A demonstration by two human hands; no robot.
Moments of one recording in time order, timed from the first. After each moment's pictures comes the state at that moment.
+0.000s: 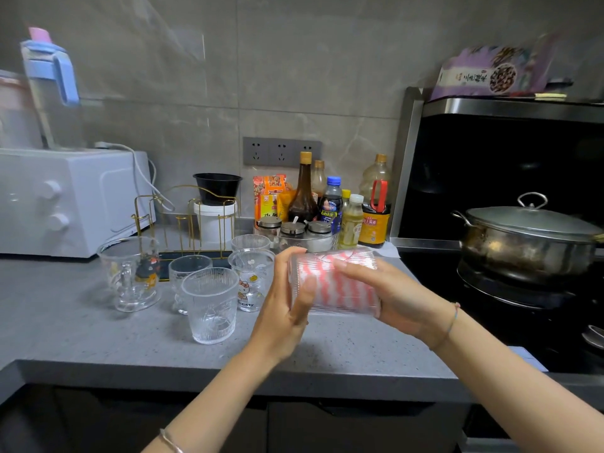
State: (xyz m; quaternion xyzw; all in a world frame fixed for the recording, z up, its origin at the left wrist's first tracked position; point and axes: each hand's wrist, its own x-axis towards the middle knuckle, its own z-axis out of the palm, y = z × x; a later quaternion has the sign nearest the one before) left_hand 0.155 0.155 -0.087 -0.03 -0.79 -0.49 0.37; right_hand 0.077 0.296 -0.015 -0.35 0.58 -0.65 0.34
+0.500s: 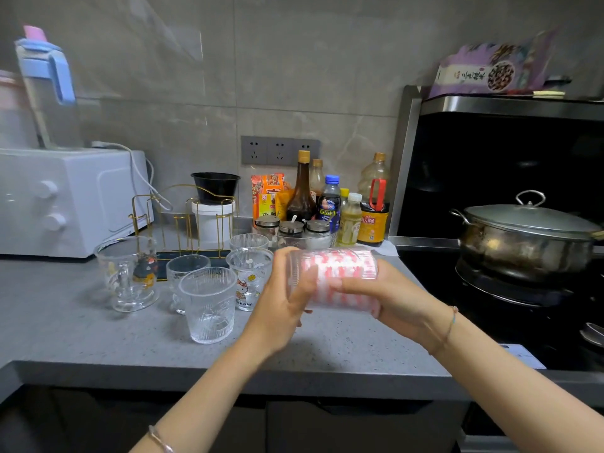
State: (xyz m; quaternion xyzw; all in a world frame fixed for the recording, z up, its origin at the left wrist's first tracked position) left_hand 0.155 0.151 -0.075 -0.01 -0.79 -0.52 0.32; right_hand 0.079 0.298 -0.021 -0.37 0.62 -0.64 0.28
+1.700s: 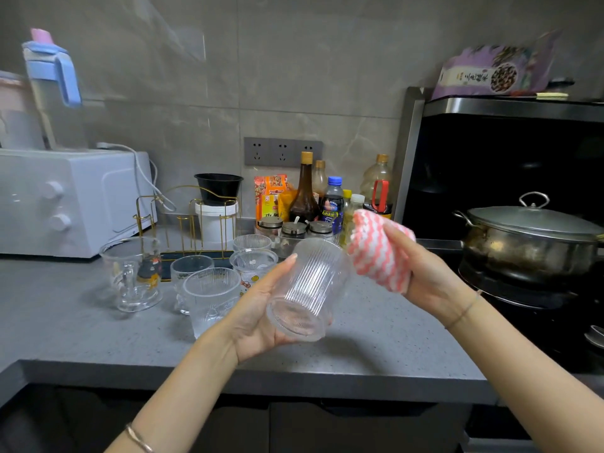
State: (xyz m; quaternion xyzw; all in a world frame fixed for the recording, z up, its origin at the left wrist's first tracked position) left_hand 0.171 0.132 -0.060 0.06 -0.52 -0.85 0.05; right_hand 0.038 0.307 -0.011 -0.21 0.56 -0.77 0.25
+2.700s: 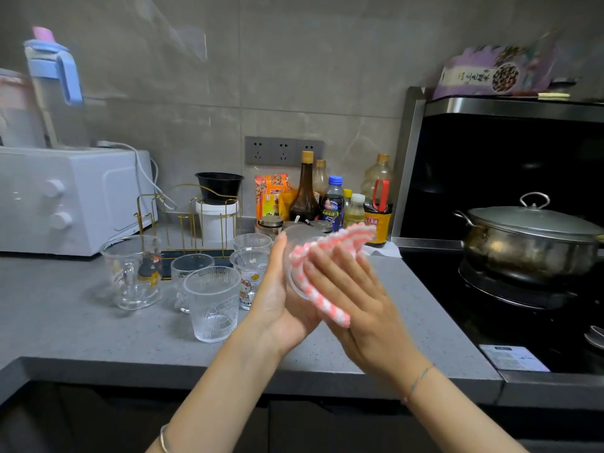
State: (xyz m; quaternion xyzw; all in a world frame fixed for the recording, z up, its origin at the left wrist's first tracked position) left_hand 0.167 0.171 -0.037 0.04 -0.36 -0.93 0.07; right_hand 0.080 0.281 -0.077 -0.62 0.62 -0.24 -0.42
